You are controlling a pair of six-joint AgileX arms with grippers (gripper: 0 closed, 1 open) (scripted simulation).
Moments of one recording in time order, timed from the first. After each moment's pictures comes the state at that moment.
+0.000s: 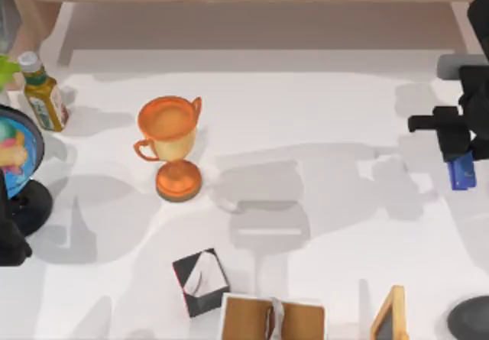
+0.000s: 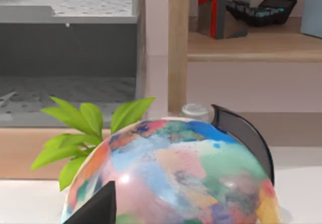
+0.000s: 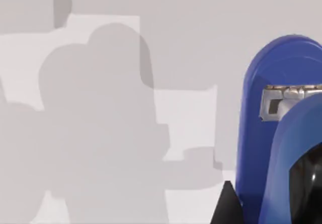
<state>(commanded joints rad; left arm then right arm) 0.00 0.00 0.00 0.00 0.00 0.00 0.17 1.87 1.28 -0.81 -0.02 0.16</state>
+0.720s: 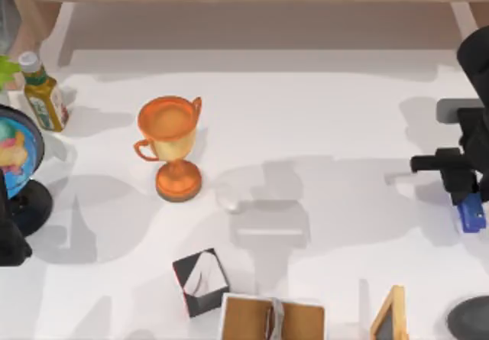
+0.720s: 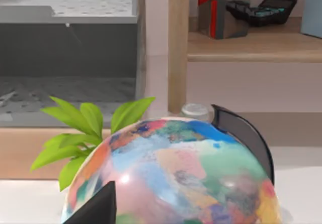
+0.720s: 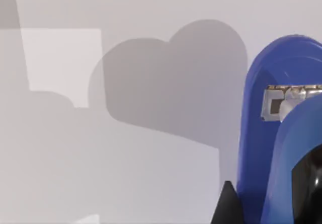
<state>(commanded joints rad) 0.00 0.00 0.00 0.00 0.00 0.00 0.17 1.93 1.21 -0.86 0.01 0.17</state>
